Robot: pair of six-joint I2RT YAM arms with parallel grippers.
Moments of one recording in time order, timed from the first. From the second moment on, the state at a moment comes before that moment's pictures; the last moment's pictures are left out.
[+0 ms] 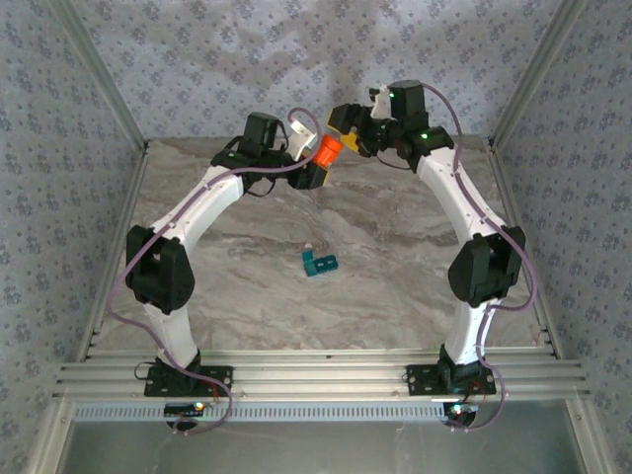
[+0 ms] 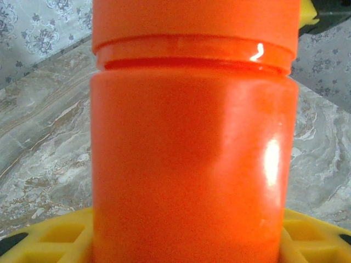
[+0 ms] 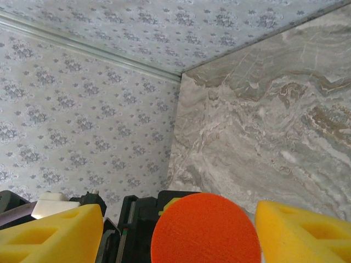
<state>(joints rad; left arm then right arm) -0.47 1.86 1.73 -0.49 0.58 0.12 0.32 1.88 1.92 -0.49 -0.64 0.84</state>
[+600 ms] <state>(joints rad) -0.47 1.86 1.73 -0.52 0.56 0.12 0.33 1.88 1.88 -0.50 -0.62 0.83</state>
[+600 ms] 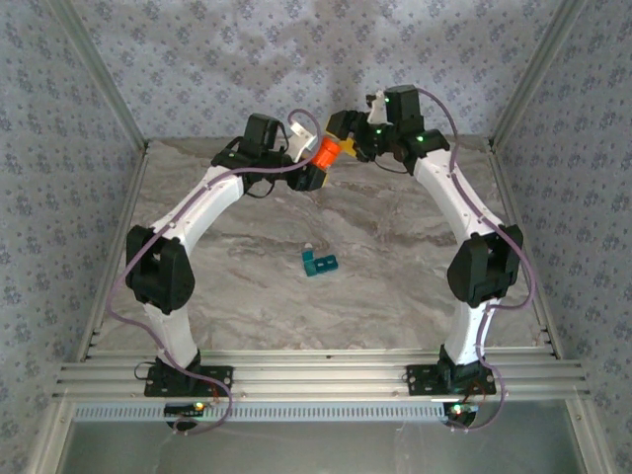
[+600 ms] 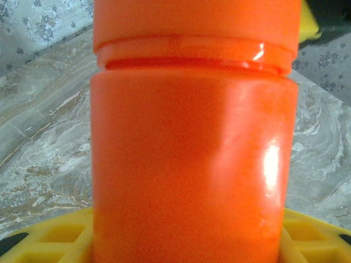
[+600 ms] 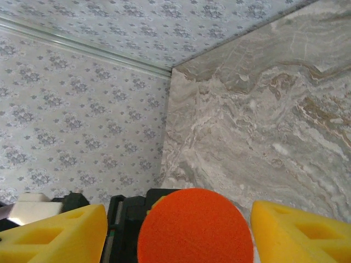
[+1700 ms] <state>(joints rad) -0.47 1.86 1.71 -0.43 0.67 -0.01 0.26 1.77 1.64 -0.25 -0.78 0.62</state>
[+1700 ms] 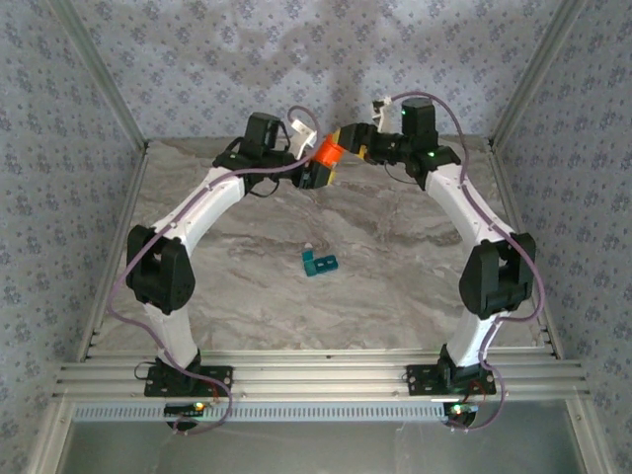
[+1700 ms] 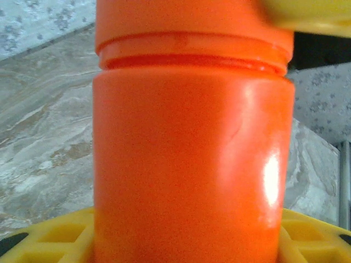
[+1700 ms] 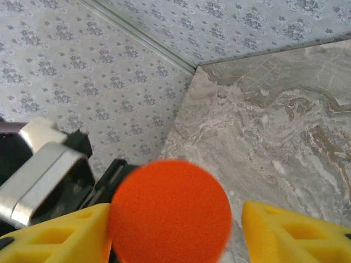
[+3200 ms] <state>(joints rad) -0.44 1.82 1.75 -0.43 0.64 0.03 0.01 1.48 1.56 -0.46 -0.31 0.52</state>
